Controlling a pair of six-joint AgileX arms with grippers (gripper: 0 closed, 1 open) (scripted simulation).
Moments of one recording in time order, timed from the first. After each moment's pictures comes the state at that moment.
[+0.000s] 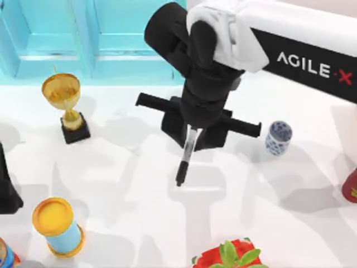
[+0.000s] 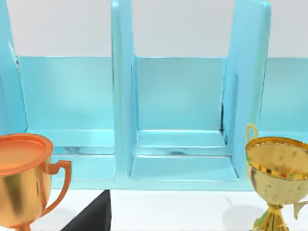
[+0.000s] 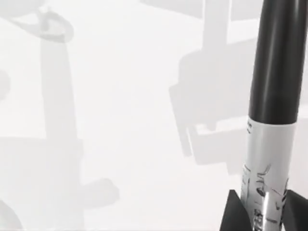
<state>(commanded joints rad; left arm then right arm) 0.00 0.00 0.00 0.00 0.00 0.00 0.75 2.14 1.86 -1.15 -0.03 1.02</state>
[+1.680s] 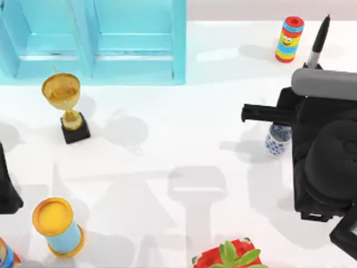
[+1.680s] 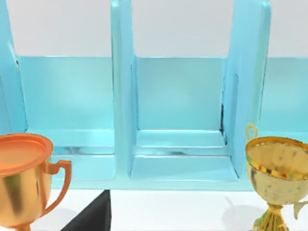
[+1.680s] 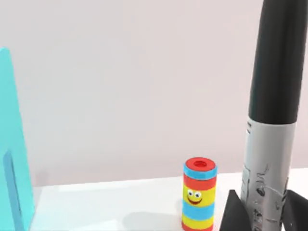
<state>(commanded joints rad) 0.00 0.00 0.00 0.00 0.00 0.00 0.82 1.45 0.50 0.99 0.98 -0.02</state>
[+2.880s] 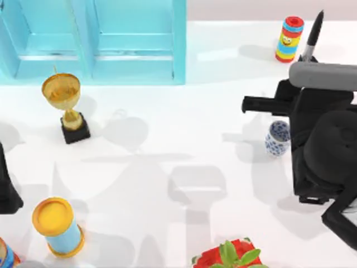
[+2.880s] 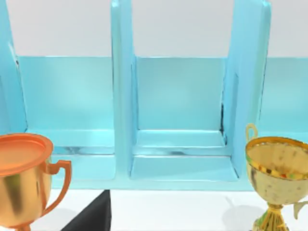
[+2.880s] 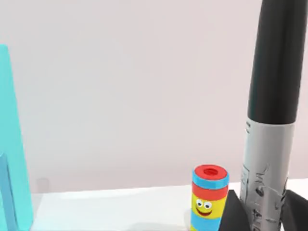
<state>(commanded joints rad) 0.00 0.00 0.00 0.00 0.00 0.00 0.72 1.59 0.52 1.13 0.85 -0.03</state>
